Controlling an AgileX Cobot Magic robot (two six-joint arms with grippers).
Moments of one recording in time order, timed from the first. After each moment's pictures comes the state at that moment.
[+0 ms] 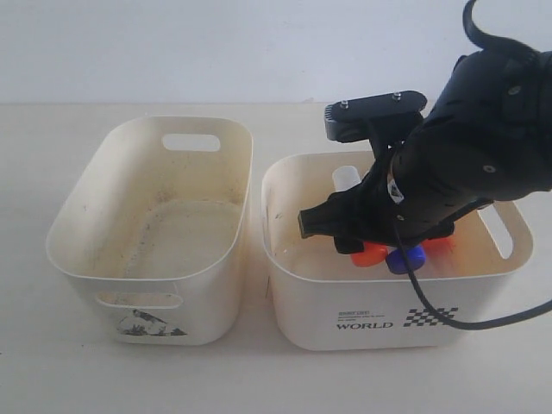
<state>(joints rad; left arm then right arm) -0.01 0.00 0.00 0.03 0.21 -0.03 0.63 1.55 -0.93 -0.42 0.63 0.81</state>
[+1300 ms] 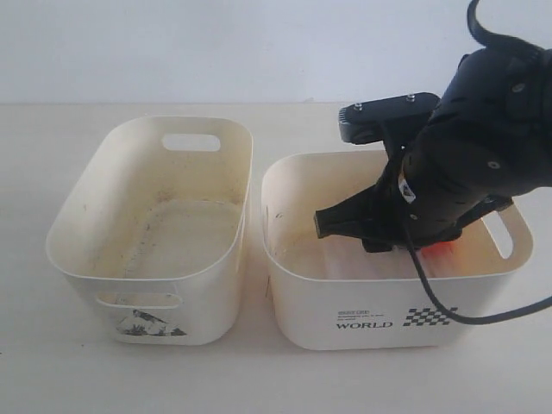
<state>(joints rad) -0.01 0.00 0.00 0.03 0.21 -0.03 0.60 1.55 -0.93 -0.44 0.69 0.84</state>
